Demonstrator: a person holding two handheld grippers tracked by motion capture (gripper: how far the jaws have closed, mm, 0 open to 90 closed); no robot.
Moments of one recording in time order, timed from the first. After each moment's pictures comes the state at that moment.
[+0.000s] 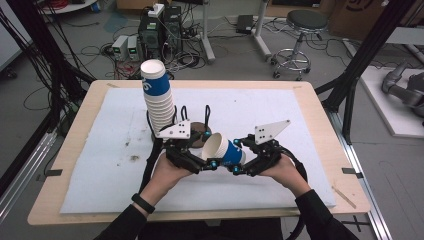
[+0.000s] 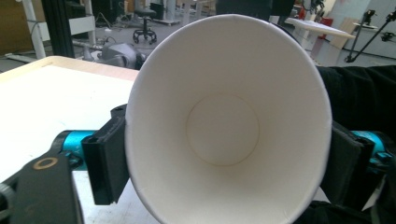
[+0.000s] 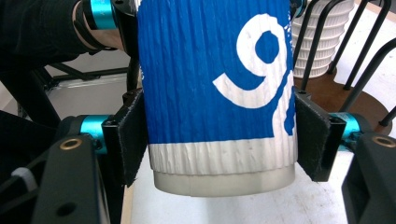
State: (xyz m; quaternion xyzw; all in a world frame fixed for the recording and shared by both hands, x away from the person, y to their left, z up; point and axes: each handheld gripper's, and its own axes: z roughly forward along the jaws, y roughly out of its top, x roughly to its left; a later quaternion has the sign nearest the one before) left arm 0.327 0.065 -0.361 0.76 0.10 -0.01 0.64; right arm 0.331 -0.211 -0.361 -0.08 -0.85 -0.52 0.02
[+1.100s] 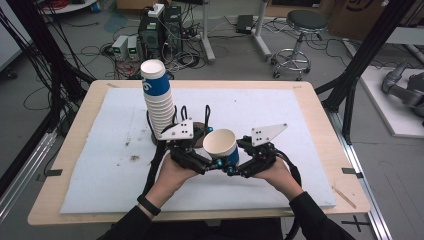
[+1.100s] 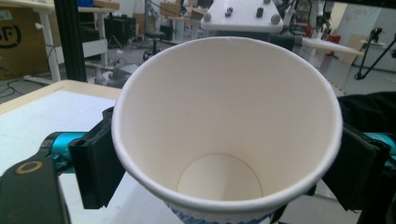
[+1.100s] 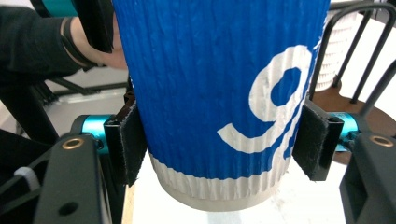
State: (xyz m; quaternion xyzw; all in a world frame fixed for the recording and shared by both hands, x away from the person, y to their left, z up) left arm 0.319 0.052 -0.352 0.73 0.11 0.01 0.68; right arm 0.327 -0.200 -0.369 -0.08 -0.83 -0.56 0.02
